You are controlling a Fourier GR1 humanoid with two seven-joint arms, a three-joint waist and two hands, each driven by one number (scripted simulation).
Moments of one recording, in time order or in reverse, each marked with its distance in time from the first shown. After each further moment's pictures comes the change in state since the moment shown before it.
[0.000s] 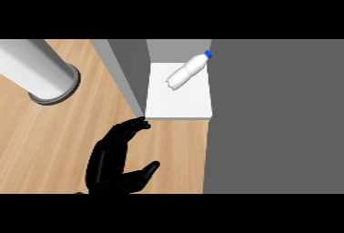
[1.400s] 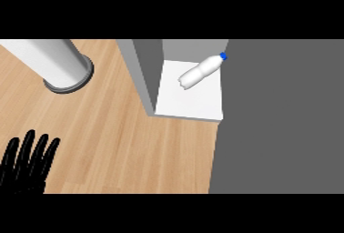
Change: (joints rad) left arm 0.444 0.339 0.283 -0.305 0.243 -0.299 -0.056; right arm -0.085 -0.030 0.345 -0.009 0.058 -0.136 0.117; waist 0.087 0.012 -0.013
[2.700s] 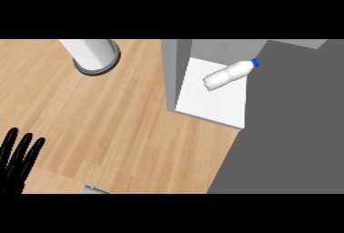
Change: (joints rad) left arm 0.022 0.135 0.088 -0.011 0.058 -0.182 0.027; right arm -0.423 -0.080 -0.024 0.014 -0.021 -0.009 0.164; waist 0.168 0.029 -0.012
